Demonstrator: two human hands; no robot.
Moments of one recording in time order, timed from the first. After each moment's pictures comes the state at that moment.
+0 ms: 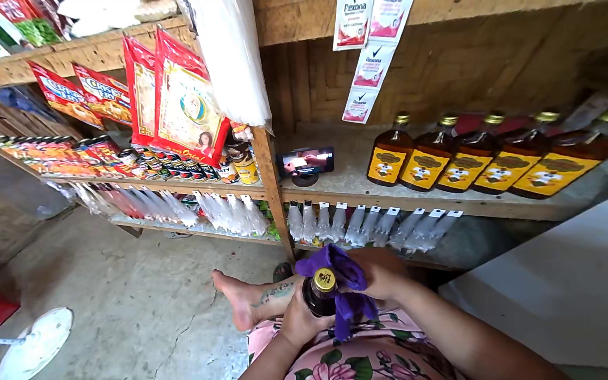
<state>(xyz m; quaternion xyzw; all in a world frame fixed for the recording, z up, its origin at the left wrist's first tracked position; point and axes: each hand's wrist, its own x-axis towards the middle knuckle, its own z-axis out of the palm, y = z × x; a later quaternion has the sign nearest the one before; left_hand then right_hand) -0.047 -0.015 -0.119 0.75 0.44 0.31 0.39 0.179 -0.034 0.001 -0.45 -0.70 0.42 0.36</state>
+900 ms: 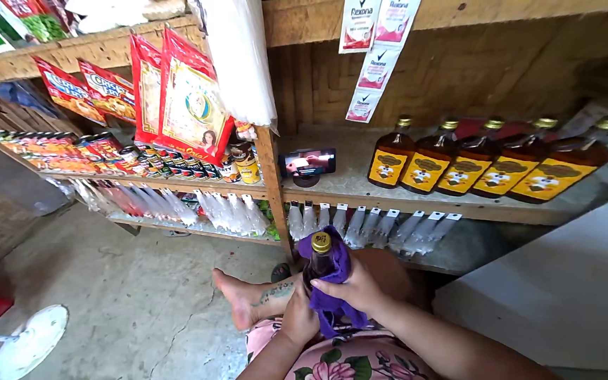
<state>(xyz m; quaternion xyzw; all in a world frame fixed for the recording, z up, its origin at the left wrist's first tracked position) -0.046 -0.015 -0.107 0.80 0.43 0.29 0.31 0.120 -0.036 -0.009 -0.54 -0.57 0.32 0.53</state>
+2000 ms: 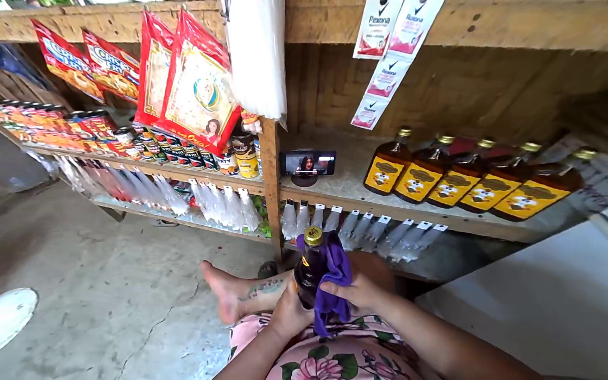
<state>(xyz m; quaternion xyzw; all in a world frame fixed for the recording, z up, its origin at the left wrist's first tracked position) -0.042 -0.010 -0.113 0.75 0.42 0.32 0.41 0.153 -0.044 -0.020 -0.46 -0.62 0.44 0.46</state>
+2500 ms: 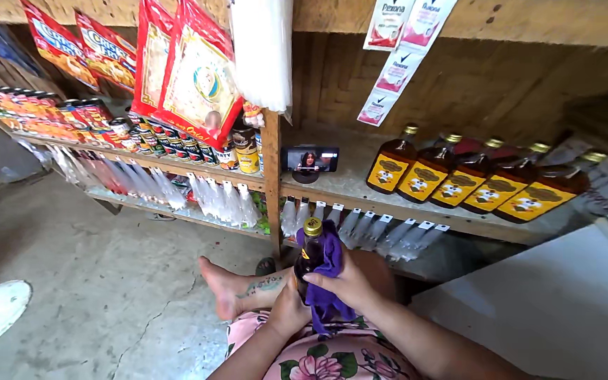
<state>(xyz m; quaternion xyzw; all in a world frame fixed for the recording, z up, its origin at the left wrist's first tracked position) -0.043 -0.009 -0.107 0.76 0.41 0.32 0.39 0.121 -0.034 0.001 -0.57 -0.55 0.39 0.48</state>
